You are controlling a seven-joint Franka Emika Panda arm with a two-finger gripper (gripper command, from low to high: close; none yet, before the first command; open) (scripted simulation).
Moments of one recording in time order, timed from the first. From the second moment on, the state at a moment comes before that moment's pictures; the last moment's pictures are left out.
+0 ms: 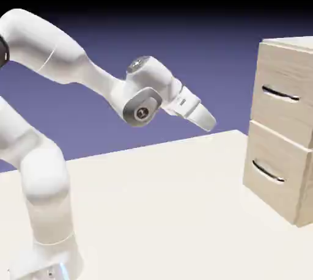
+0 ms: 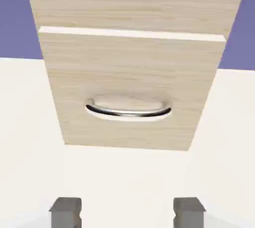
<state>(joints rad) 0.04 -0.58 -0.03 -2.80 -0.05 3.03 0.75</state>
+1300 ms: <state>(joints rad) 1.07 -0.79 -0.92 -2.35 -1.75 2.71 1.01</state>
